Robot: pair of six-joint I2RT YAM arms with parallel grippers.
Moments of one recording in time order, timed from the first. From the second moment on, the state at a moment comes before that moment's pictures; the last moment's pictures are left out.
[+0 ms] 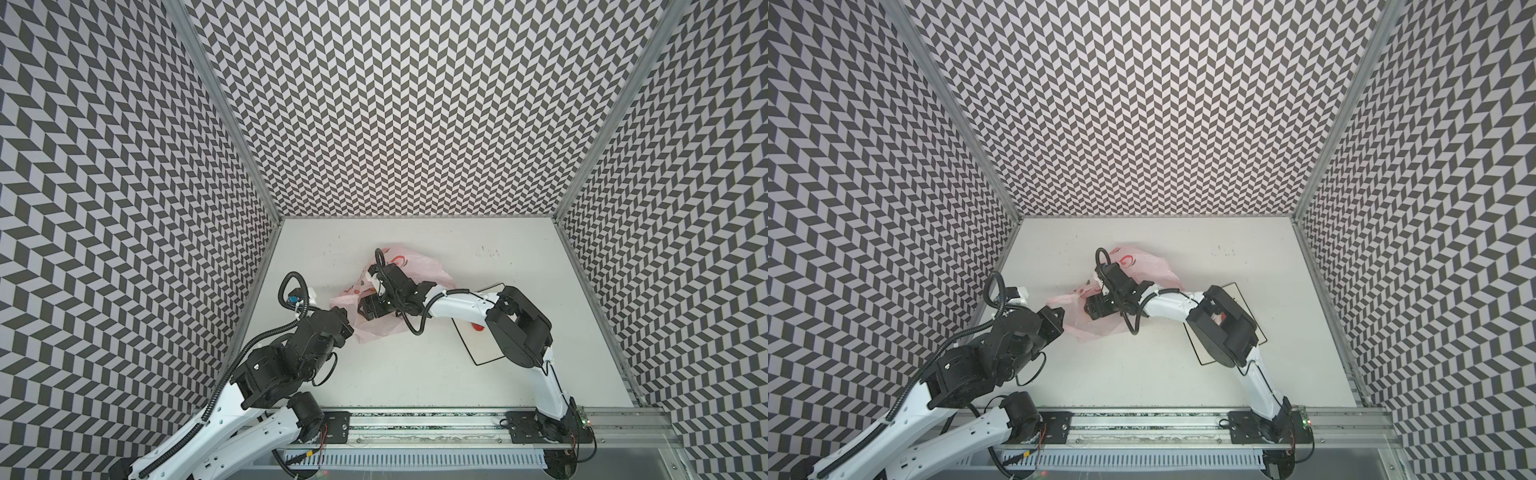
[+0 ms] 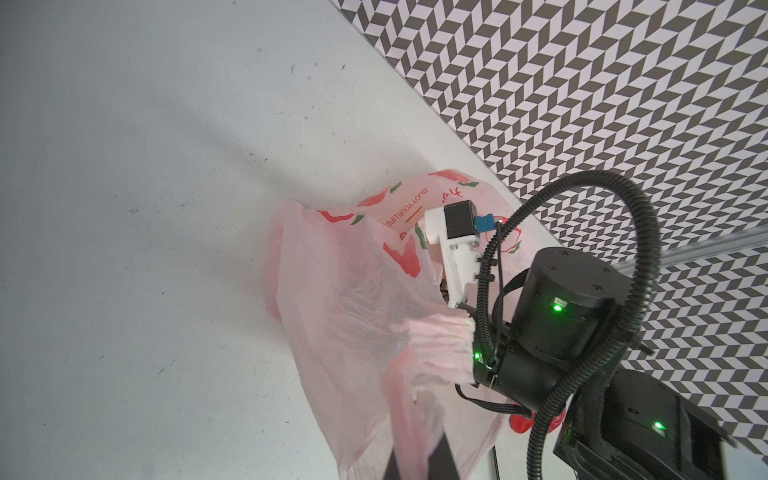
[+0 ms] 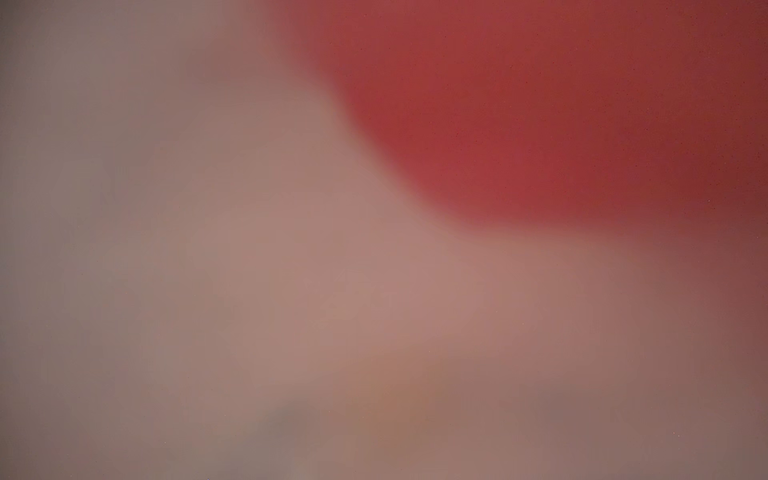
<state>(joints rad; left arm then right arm) -0.86 0.62 0.84 -0.87 -0.53 -1.19 0.93 2.14 1.54 -0.18 -0.21 0.47</state>
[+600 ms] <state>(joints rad) -0.86 0.59 0.82 -0.91 -0.55 -1.26 1.01 2.19 1.55 -0.28 0.01 0.31</state>
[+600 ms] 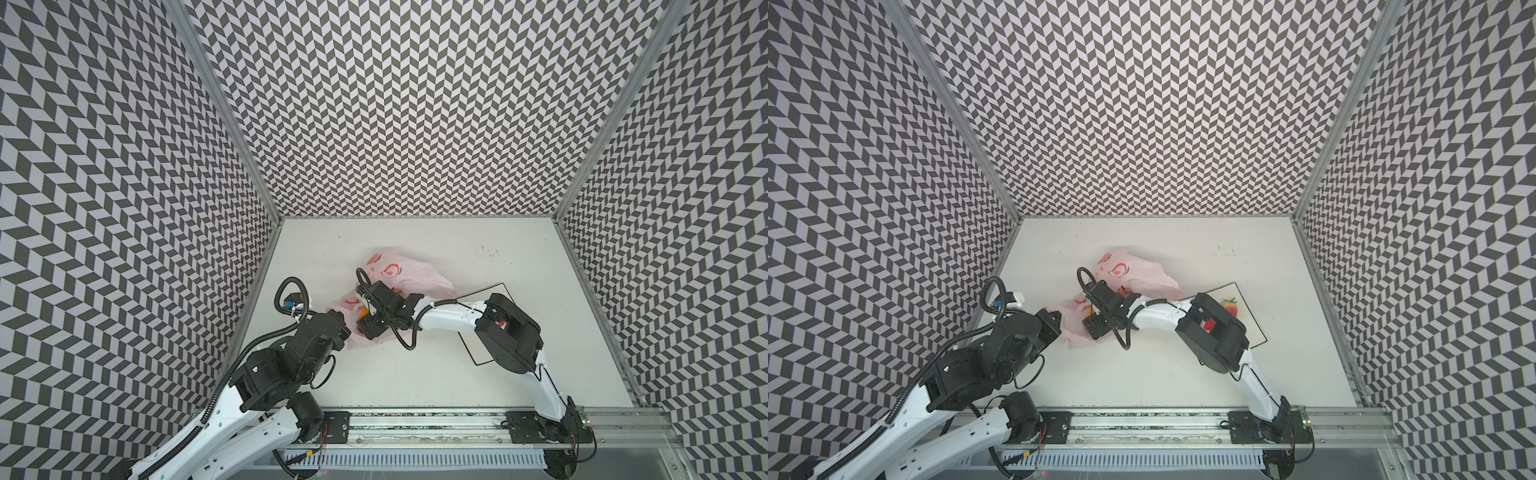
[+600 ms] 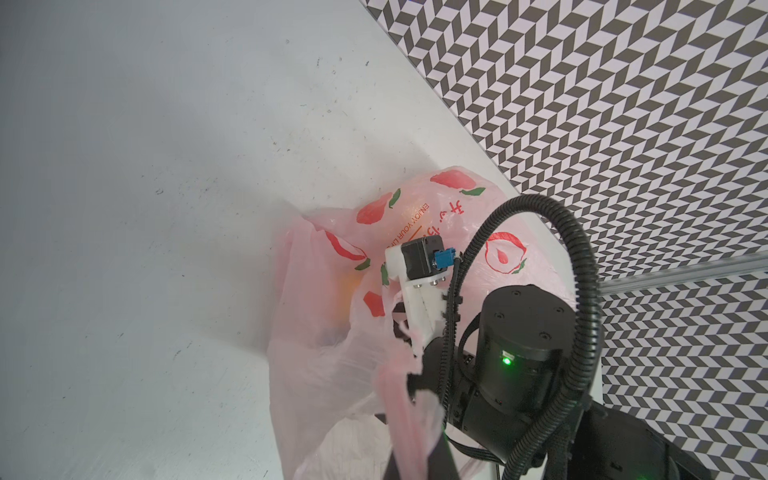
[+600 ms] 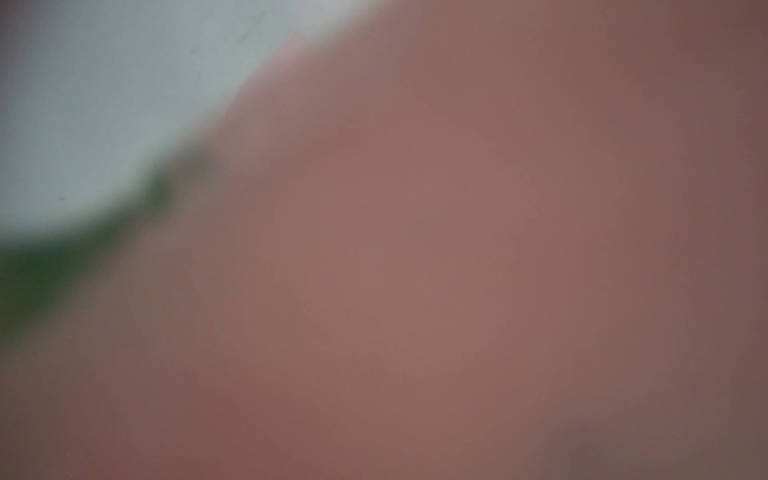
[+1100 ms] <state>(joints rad) -0.86 0.54 0.81 -1.01 -0.59 -1.37 0.99 1.99 1.40 -0.19 0.41 0.34</state>
